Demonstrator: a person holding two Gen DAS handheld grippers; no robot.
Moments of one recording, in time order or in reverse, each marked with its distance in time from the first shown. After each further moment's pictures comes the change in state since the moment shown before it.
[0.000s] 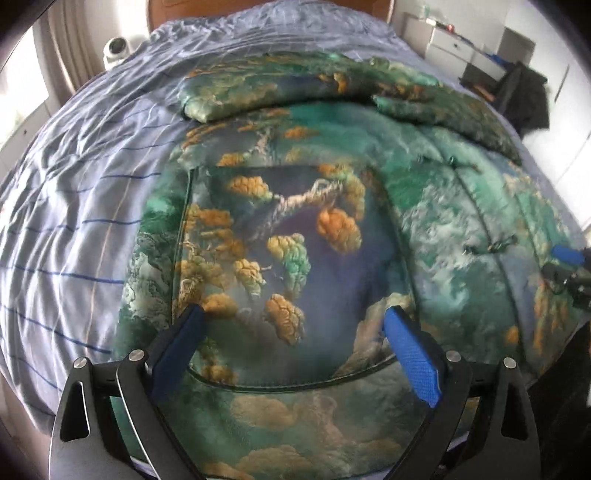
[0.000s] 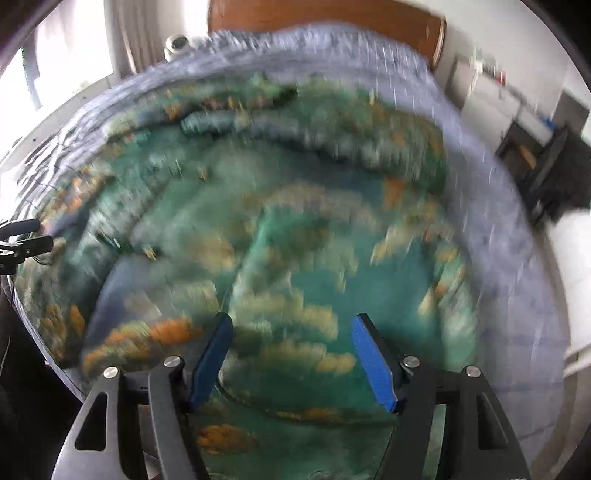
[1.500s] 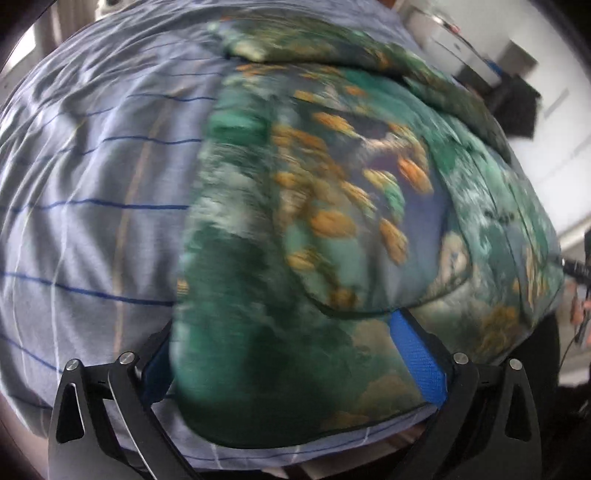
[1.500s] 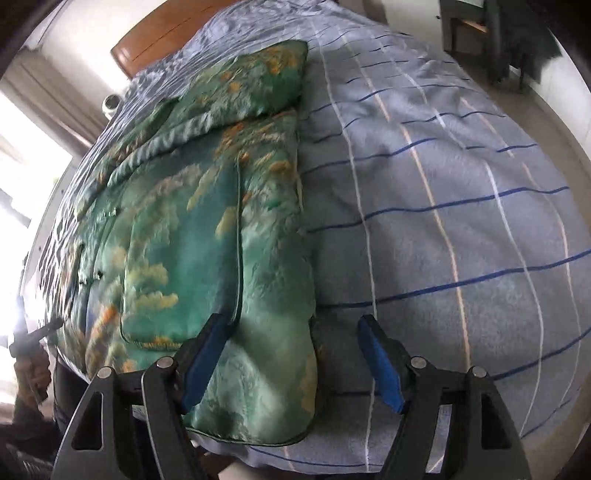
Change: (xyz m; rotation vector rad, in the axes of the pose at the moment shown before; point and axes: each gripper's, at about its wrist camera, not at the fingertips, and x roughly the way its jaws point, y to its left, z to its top) left arm 0.010 0.076 -0.027 -0.078 0.135 -0.192; right arm -0.006 -0.147 -0.062 0.398 0.072 0.204
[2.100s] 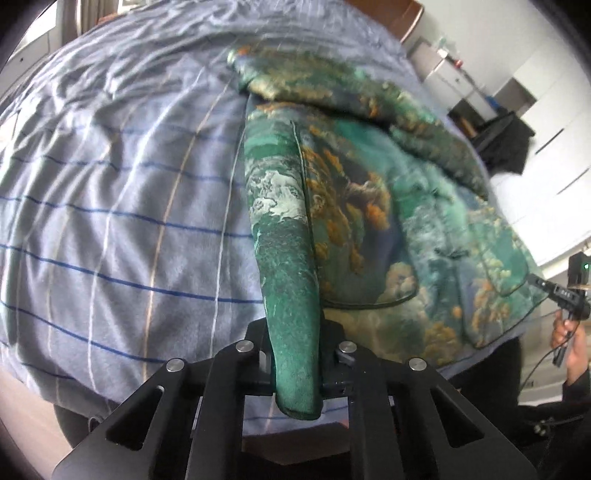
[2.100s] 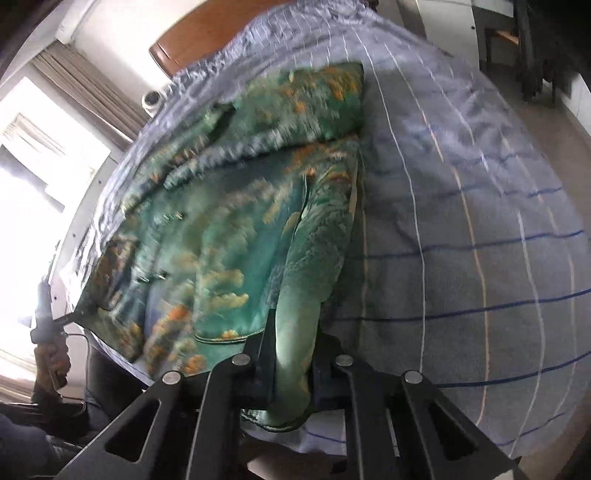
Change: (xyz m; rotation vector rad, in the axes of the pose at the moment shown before) left arm -0.076 0.008 0.002 -0.117 -0.081 -0.077; right arm -0.044 0.034 0.020 -0.055 -0.024 0.137
